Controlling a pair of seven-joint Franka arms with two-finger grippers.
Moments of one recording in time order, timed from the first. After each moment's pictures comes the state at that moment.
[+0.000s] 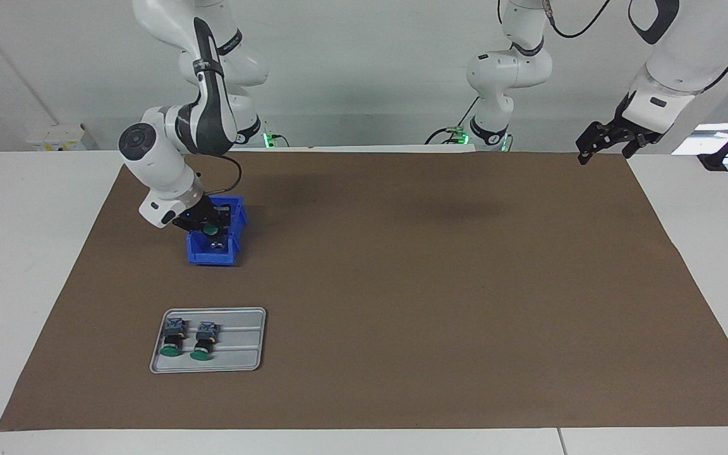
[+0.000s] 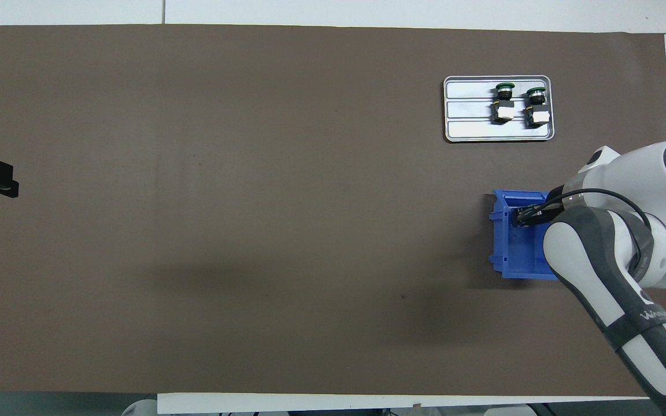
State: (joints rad) left arm 0.02 -0.08 -0.10 -1.64 0.04 1.44 -0.09; right arm -0.05 -0.03 0.05 -2.27 0.11 2.13 -0.17
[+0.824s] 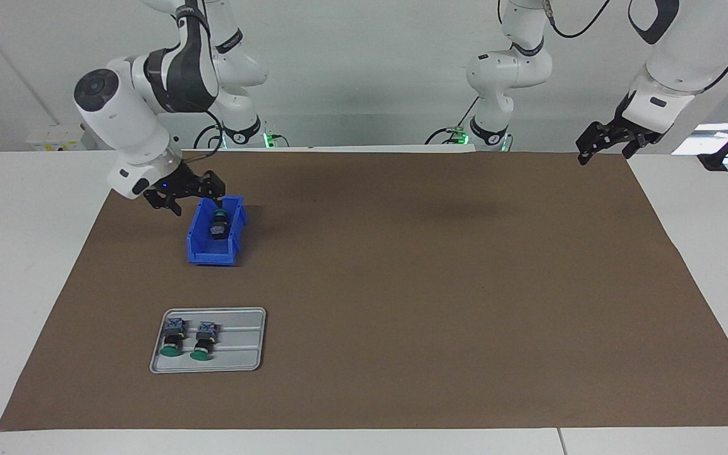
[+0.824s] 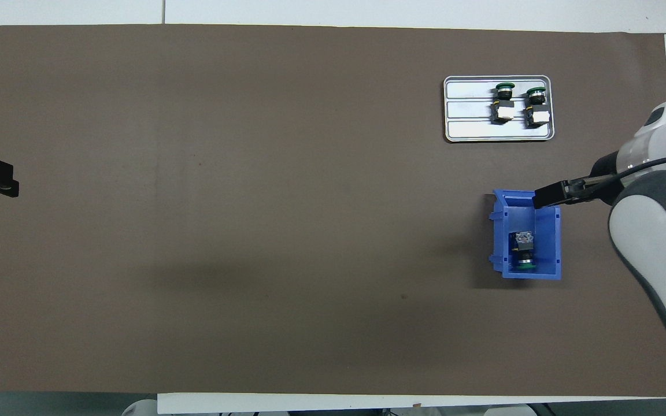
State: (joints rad) left arm 0.02 -0.08 -0.10 -1.64 0.04 1.44 -0.09; right arm -0.06 -0.09 0.04 -1.95 0.11 1.77 -0.17
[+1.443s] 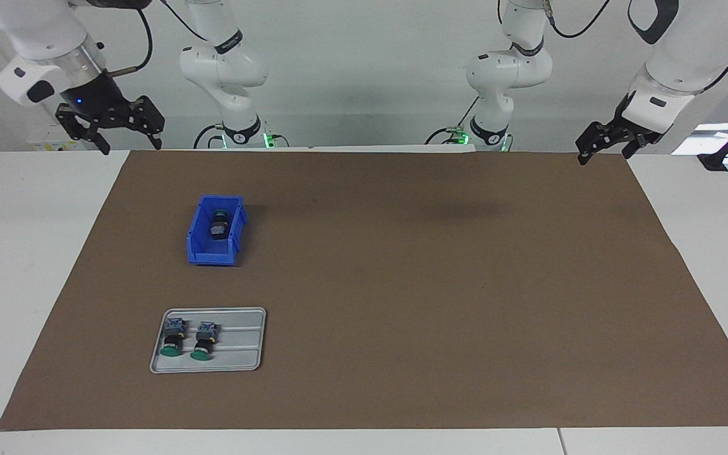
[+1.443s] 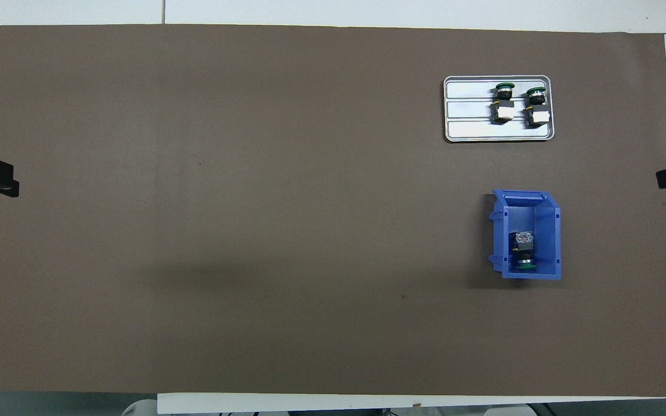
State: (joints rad) left arm 0.02 -0.08 -0.10 -1.64 0.04 1.44 -0.09; right arm -0.13 -0.04 0.03 -1.51 0.02 1.42 -0.16
